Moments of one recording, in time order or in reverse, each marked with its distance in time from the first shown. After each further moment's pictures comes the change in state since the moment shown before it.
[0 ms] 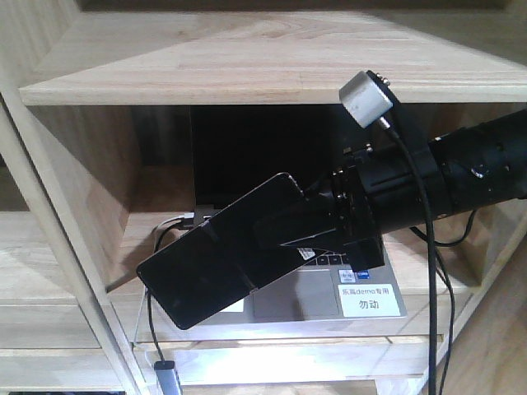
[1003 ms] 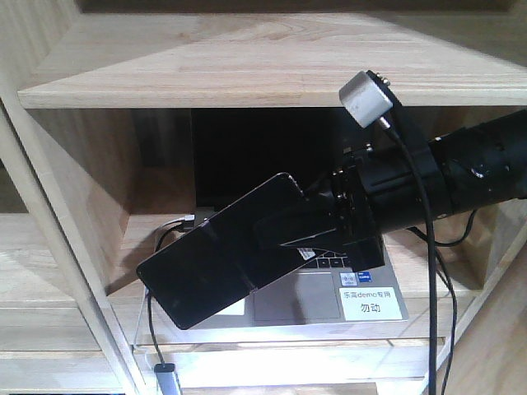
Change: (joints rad) left arm 0.000 0.000 0.000 0.000 0.000 0.000; right arm 0.000 0.000 0.000 0.000 0.000 0.000
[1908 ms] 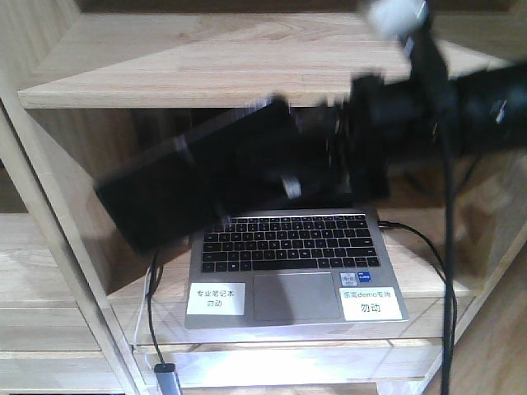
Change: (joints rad) left arm 0.000 0.000 0.000 0.000 0.000 0.000; right arm 0.000 0.000 -0.178 0.122 0.003 -0.010
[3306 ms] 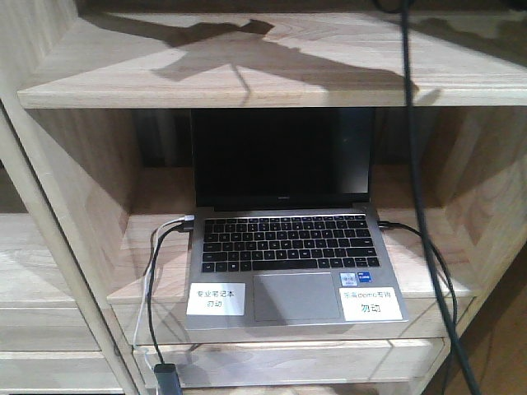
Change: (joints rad) left arm 0.000 0.000 0.000 0.000 0.000 0.000; right arm 0.013 0.314 -0.565 0.104 -0.449 0.049
